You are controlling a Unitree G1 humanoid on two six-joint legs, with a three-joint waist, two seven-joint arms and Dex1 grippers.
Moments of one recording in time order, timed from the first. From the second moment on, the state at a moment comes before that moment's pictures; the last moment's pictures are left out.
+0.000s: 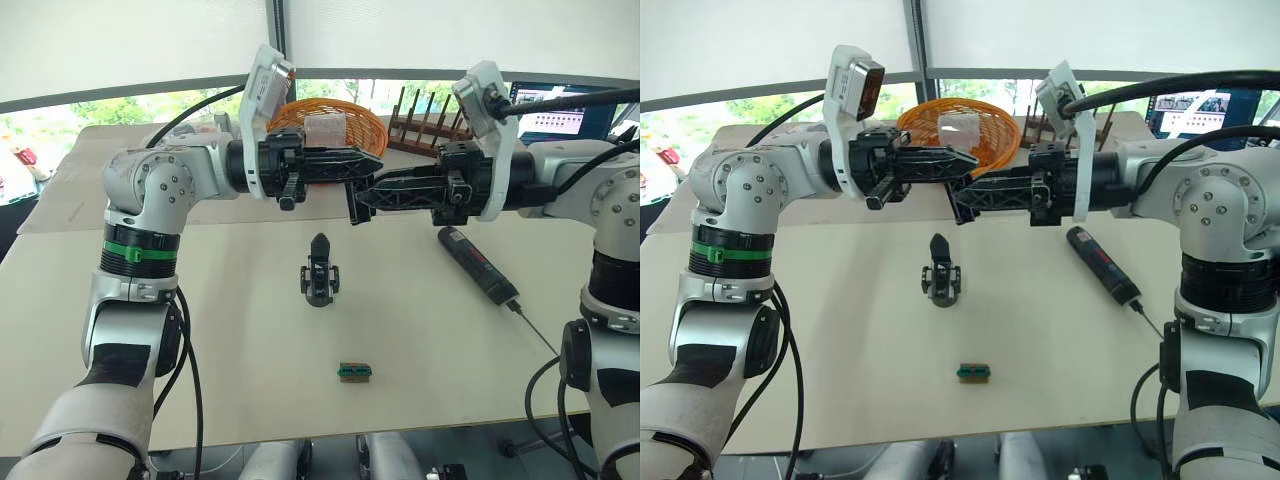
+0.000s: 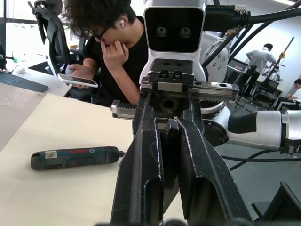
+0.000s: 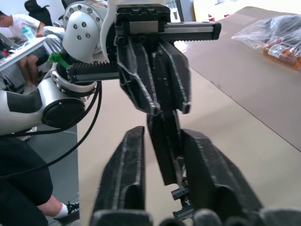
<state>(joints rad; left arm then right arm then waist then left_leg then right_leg) -1.14 0.50 -0.04 0.19 -0.83 0.97 -1.16 -1.04 -0.71 -0.04 -0.15 0.93 1.27 0.89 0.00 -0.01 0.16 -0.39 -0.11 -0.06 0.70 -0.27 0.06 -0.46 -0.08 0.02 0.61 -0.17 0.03</state>
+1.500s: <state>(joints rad) -0.90 0.74 -0.22 0.38 -0.37 0.31 -1.52 -0.82 -0.70 0.03 -0.27 0.75 0.91 1.02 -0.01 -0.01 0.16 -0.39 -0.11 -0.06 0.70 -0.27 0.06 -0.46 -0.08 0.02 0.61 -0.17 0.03</state>
